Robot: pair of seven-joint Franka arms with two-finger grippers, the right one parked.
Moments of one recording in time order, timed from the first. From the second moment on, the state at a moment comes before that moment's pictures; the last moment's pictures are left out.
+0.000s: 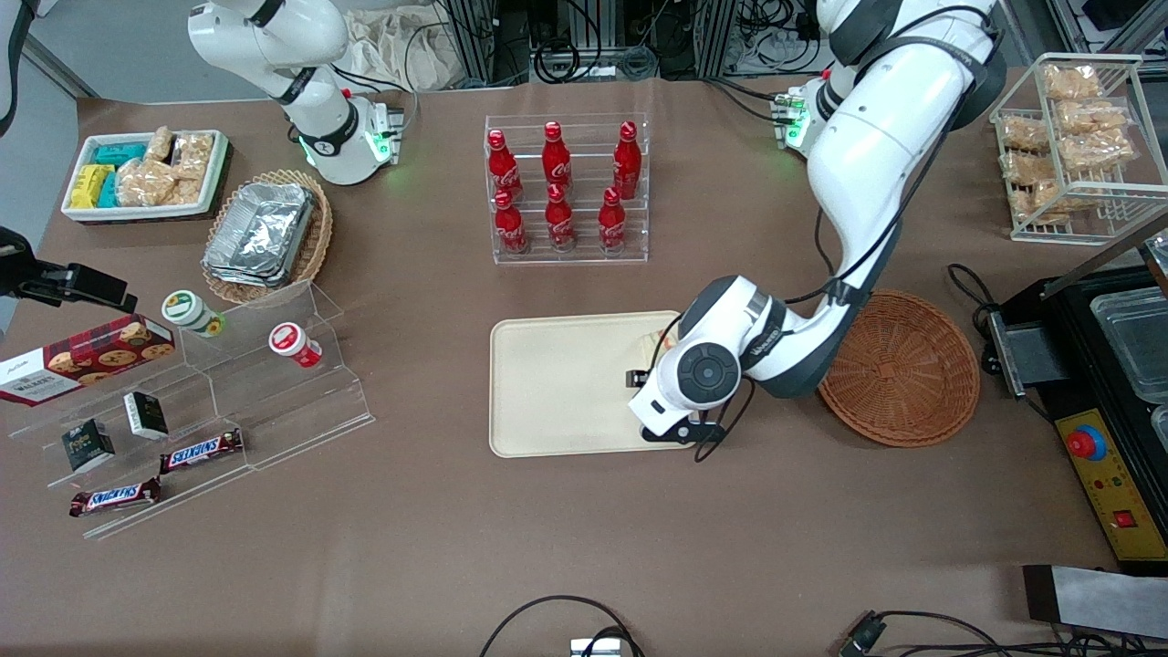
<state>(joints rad) -0.23 0.80 -0.43 -1.34 0.16 1.89 -0.64</state>
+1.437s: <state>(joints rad) 0.26 0.06 -0.42 -1.81 0.03 1.81 -0.38</state>
